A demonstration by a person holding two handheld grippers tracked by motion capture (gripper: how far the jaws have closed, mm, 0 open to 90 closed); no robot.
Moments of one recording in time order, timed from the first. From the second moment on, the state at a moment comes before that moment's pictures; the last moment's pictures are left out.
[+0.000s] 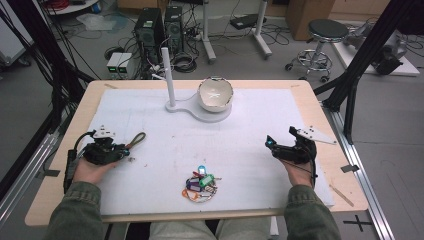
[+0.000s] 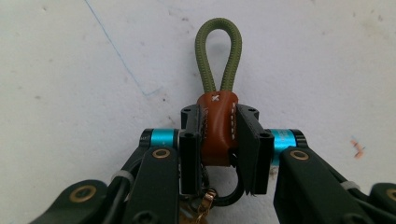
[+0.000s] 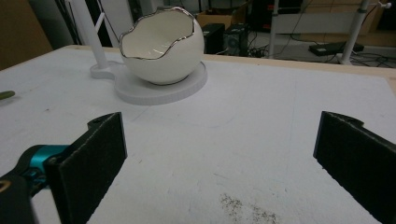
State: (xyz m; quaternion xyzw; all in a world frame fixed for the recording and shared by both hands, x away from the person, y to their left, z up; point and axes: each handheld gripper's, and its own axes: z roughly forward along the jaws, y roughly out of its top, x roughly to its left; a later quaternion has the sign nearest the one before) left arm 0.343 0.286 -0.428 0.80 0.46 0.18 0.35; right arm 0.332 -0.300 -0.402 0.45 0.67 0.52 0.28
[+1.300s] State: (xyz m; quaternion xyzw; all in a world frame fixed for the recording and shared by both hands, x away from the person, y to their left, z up) left arm 0.348 0.293 -0.378 0.75 0.49 0.18 0.41; right arm 0.330 -0.303 -0.402 0.46 0.66 0.53 0.27
